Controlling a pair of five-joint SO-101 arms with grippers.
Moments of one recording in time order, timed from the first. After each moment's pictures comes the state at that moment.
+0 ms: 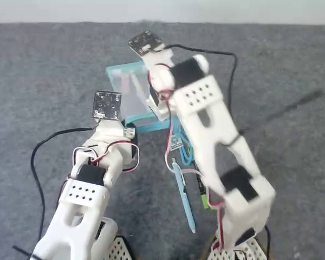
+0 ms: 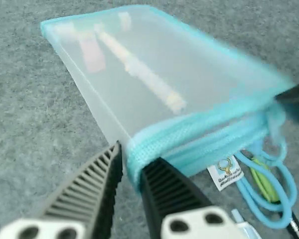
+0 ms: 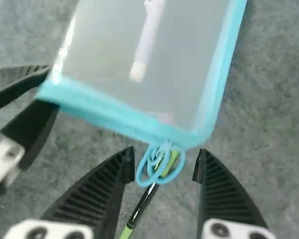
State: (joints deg) left arm 6.3 -50.1 72.9 31.3 10.7; right arm -32.6 14.9 -34.6 100.7 8.7
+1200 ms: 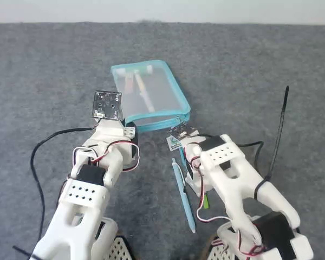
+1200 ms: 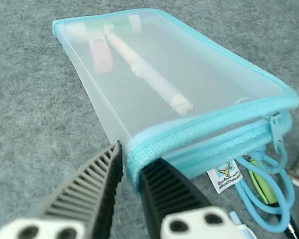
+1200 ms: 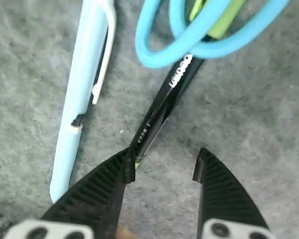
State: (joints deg) left arm 6.4 -50.1 72.9 30.6 10.6; right arm -27.3 -14.8 51.0 68.8 11.6
